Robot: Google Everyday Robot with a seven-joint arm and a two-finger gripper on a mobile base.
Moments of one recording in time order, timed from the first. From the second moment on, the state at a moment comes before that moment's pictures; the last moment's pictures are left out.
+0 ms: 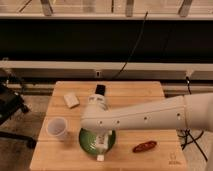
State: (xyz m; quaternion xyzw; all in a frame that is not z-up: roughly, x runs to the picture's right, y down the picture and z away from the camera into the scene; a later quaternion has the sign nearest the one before) arm -0.013 0.219 0.719 -0.22 -0.16 -0.66 0.70
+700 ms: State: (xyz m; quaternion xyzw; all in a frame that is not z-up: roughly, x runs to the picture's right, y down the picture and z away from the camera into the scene) arm -0.015 0.219 0.719 -0.22 -0.16 -0.67 0.69
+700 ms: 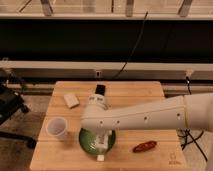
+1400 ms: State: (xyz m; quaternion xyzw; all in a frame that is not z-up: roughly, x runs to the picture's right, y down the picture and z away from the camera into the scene) arm -0.016 0.219 0.720 -0.21 -0.17 -0.67 0.69
